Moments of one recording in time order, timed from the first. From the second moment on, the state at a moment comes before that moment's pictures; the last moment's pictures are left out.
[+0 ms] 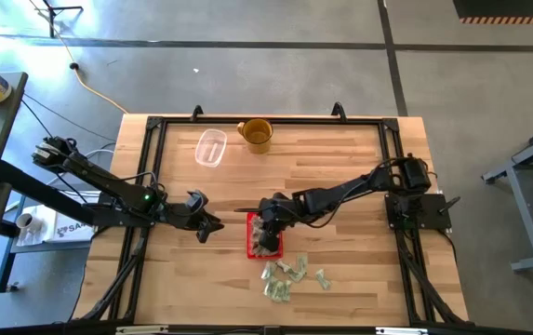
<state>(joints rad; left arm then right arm) -0.41 0.99 0.40 -0.05 -0.34 -1.11 0.14 1.95 1.26 -0.15 0.00 0.52</state>
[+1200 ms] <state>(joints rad) -0.41 0.99 0.40 -0.06 -0.37 -1.10 0.27 1.98 1.62 -1.03 0.07 0.38</state>
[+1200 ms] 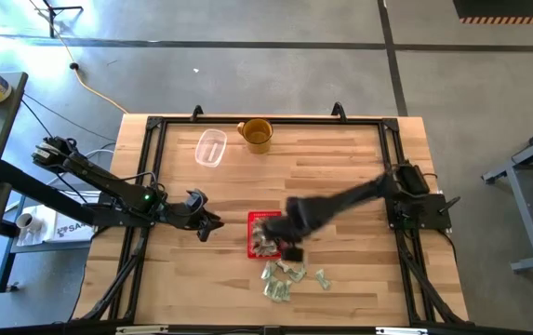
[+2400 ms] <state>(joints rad) -0.41 0.99 0.40 -0.08 -0.37 -1.08 0.67 1.84 1.08 -0.57 0.03 1.38</state>
